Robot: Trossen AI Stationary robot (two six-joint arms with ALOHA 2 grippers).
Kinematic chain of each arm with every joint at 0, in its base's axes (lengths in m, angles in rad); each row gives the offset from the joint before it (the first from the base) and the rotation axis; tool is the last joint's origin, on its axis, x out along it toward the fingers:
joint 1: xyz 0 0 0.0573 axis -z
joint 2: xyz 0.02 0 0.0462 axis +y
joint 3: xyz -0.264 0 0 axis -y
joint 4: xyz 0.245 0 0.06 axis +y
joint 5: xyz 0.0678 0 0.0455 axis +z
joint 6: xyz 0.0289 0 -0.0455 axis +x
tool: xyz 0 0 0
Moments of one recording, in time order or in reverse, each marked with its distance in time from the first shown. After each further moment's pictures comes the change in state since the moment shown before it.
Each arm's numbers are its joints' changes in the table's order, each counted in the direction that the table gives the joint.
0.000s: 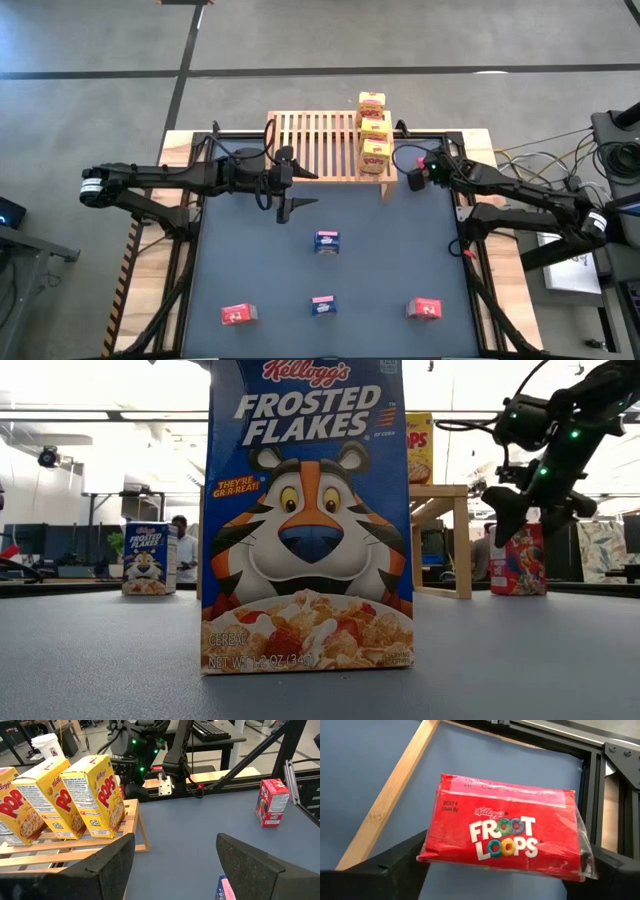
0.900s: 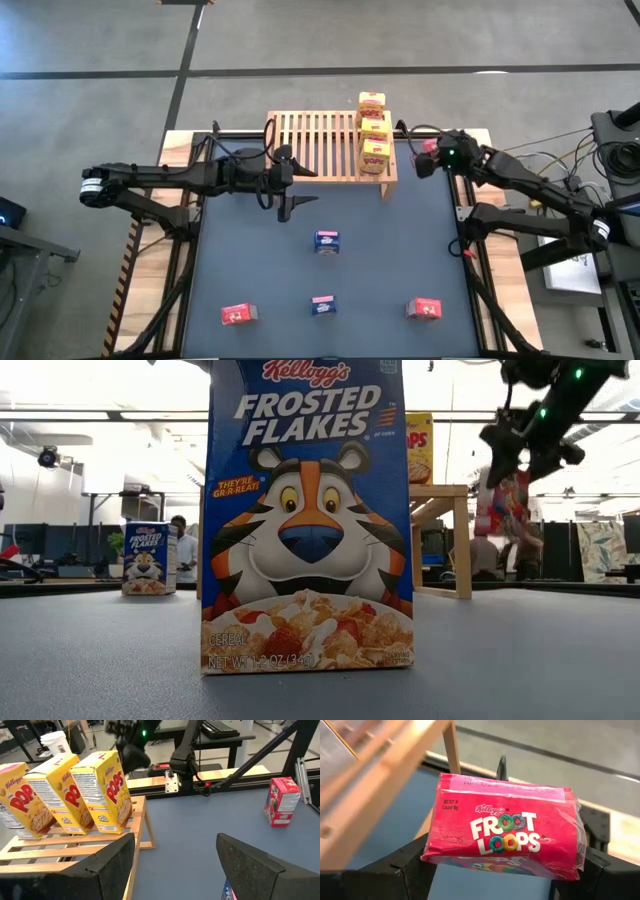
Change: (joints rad) left arm 0.000 0.000 -0.005 0.000 0.035 -0.003; right arm 0.000 -0.099 0.270 0.191 0.001 -0.103
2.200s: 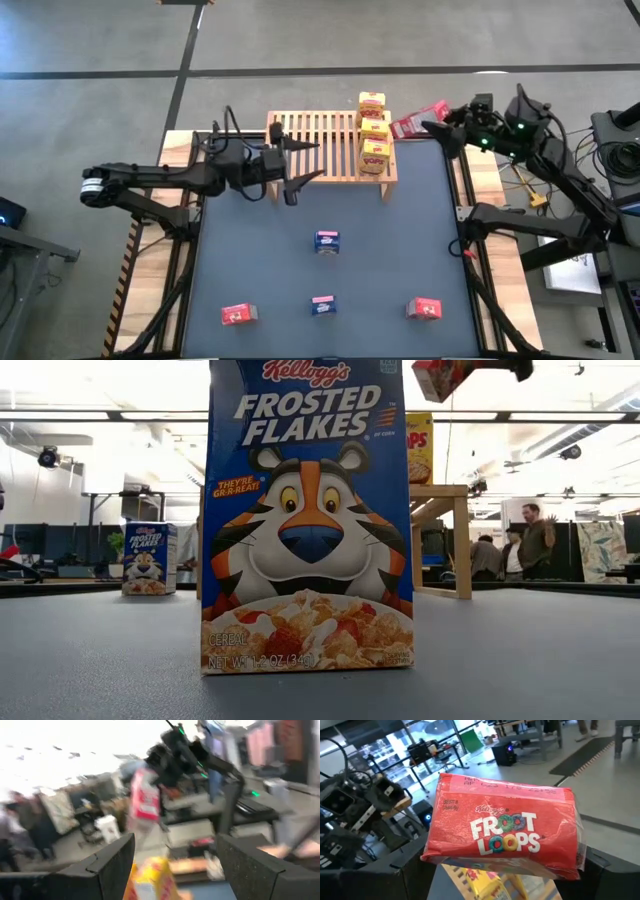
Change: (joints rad) left arm 0.001 0.009 0.006 -0.480 0.116 0.149; right arm -0.017 0.069 0.447 -0.187 0.498 -0.019
